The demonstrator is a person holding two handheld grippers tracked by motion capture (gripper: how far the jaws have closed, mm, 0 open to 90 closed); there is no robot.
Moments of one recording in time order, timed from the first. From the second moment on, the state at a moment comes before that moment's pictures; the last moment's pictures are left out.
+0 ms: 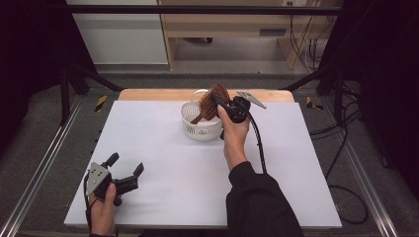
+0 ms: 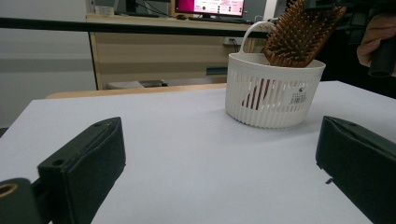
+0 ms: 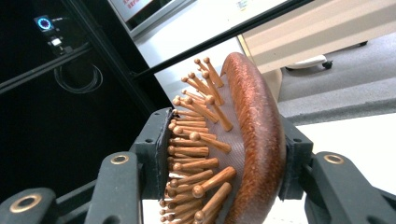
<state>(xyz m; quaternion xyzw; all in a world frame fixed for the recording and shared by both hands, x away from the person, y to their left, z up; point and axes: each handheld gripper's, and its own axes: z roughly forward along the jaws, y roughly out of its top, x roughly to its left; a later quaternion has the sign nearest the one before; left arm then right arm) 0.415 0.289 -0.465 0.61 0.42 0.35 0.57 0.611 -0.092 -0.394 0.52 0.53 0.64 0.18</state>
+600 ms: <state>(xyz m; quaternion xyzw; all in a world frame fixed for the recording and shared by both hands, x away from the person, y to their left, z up) 0.414 0.289 -0.464 0.61 0.42 0.35 0.57 0.612 -0.098 -0.394 0.52 0.55 0.63 0.18</state>
